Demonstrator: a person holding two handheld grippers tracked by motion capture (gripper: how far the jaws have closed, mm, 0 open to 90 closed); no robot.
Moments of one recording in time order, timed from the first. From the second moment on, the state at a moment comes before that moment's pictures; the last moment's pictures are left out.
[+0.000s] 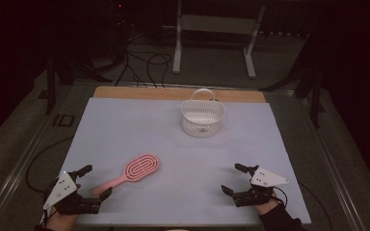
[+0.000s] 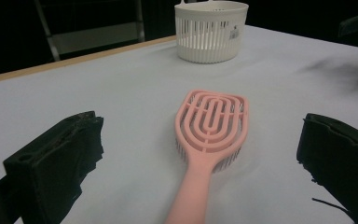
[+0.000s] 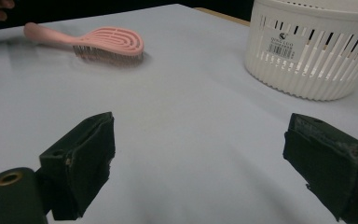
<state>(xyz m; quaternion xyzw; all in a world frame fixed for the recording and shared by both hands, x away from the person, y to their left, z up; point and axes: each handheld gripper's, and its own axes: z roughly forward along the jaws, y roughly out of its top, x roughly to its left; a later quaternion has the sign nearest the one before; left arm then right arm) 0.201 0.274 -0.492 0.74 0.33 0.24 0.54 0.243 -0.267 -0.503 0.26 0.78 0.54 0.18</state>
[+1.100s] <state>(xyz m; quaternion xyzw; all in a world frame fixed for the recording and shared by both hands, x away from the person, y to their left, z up) 0.199 0.272 -0.486 0.74 0.32 0.23 0.55 0.238 -0.266 -0.500 0.25 0.78 0.54 0.18</state>
